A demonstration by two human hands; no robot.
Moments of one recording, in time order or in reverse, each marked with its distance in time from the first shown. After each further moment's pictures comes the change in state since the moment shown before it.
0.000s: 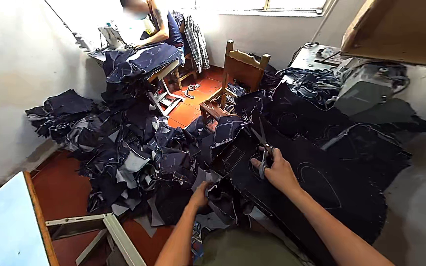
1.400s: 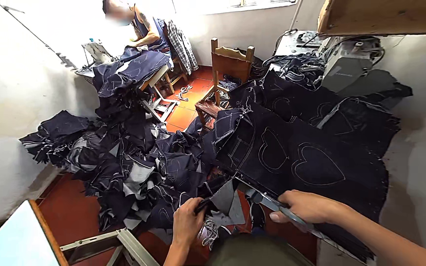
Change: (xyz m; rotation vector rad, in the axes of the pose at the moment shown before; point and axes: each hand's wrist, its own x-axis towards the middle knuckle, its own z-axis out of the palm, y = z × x) left_hand -0.152 0.074 -0.063 0.462 0.543 0.267; right_hand -0.090 -0.003 -0.032 -0.303 -1.097 0.195
